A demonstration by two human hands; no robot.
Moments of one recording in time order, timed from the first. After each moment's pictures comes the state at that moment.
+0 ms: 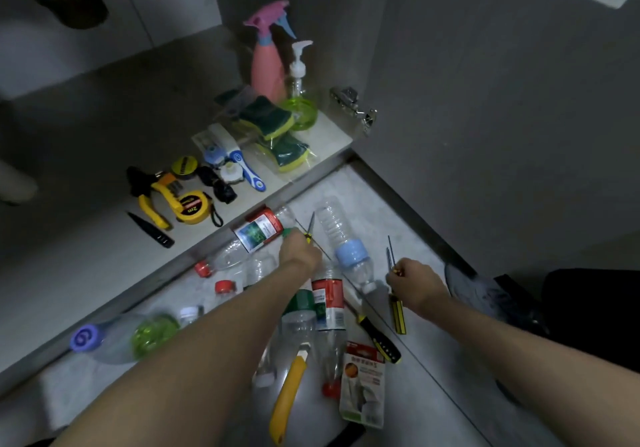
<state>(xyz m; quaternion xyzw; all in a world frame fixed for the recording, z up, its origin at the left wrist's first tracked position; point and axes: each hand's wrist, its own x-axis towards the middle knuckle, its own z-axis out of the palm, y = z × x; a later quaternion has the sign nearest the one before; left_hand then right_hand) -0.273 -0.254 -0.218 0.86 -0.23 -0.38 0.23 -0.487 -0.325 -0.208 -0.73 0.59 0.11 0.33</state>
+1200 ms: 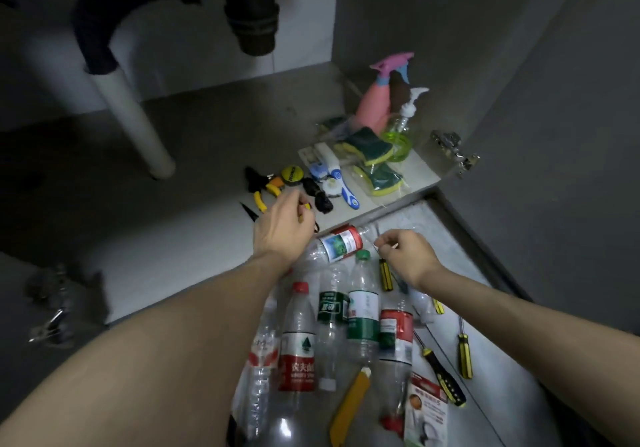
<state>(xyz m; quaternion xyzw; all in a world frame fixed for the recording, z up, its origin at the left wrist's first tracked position) -0.132 -0.141 -0.136 0.88 -0.36 -0.03 0.31 -0.318 -0.291 -0.146 -0.84 0.42 0.01 0.34</state>
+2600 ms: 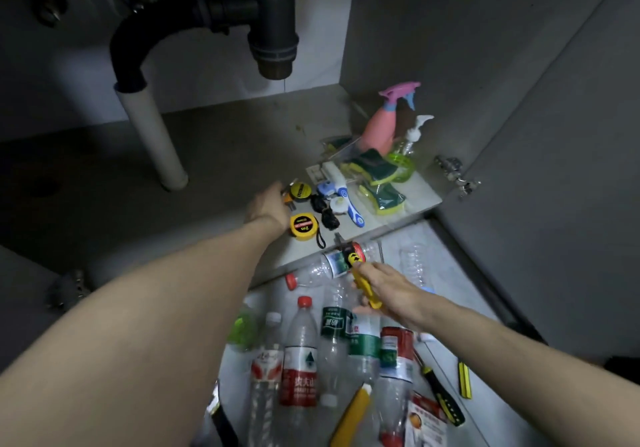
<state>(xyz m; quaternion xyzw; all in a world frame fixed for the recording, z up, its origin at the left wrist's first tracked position) -0.061 -0.155 -0.113 0.92 -0.23 -0.17 0.26 -0.302 -0.229 -0.108 -0.58 0.41 0.06 0.70</state>
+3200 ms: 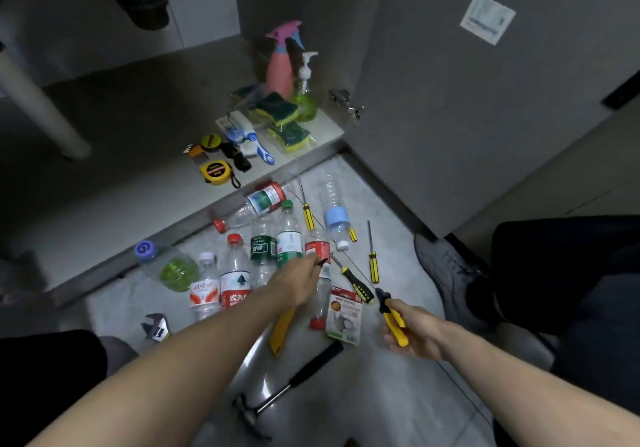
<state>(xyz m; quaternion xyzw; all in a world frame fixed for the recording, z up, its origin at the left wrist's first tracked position) -0.344 -0.103 -0.151 0.76 -0.51 -0.37 0.14 -0.593 -0.191 -0.156 -0.33 0.66 0.09 0.67</state>
